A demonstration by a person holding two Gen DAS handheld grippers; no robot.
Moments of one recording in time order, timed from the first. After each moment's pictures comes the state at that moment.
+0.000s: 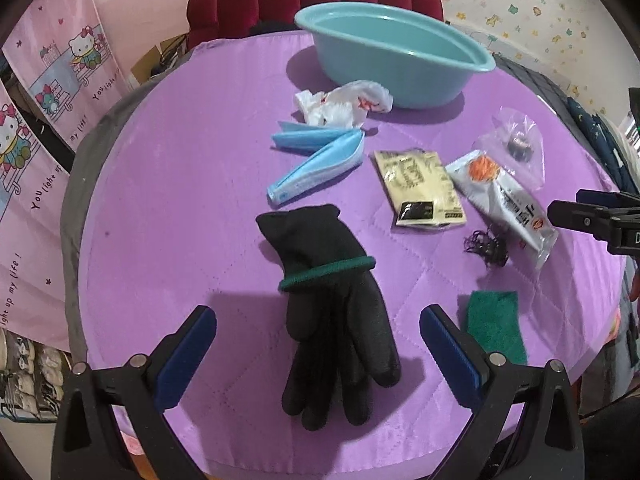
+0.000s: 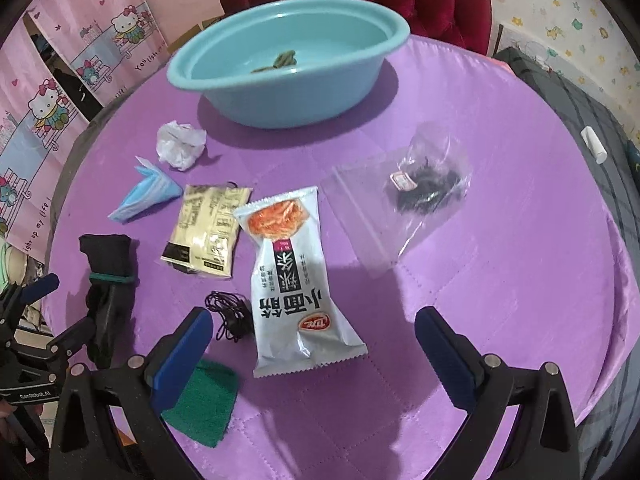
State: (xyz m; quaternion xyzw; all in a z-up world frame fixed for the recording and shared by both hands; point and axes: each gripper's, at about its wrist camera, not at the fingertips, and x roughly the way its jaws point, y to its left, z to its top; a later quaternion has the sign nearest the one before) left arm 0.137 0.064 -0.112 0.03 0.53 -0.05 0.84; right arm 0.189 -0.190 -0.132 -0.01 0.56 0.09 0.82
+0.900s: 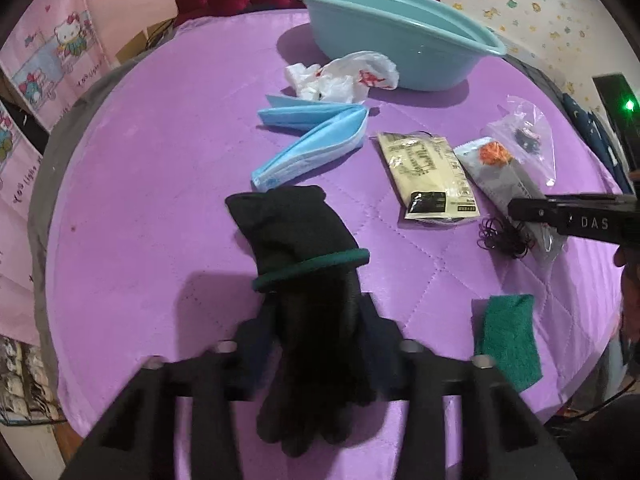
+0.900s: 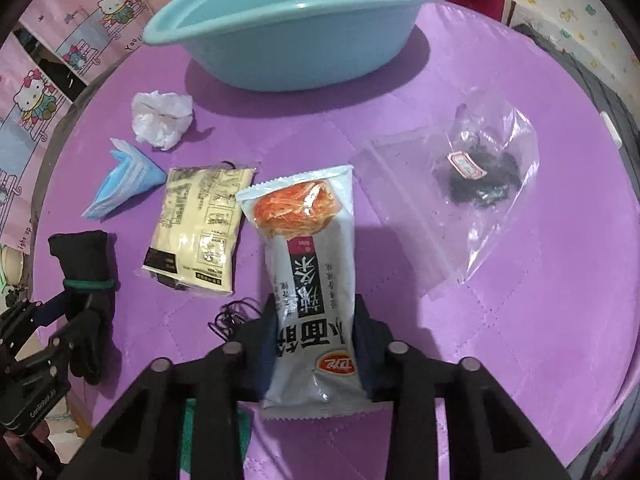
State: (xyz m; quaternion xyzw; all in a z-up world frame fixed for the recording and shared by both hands) left arm 0.150 0.069 -0.136 0.02 0.55 -0.08 0.83; right arm 0.228 -0.156 -0.178 -0.01 0.60 0.09 0.79
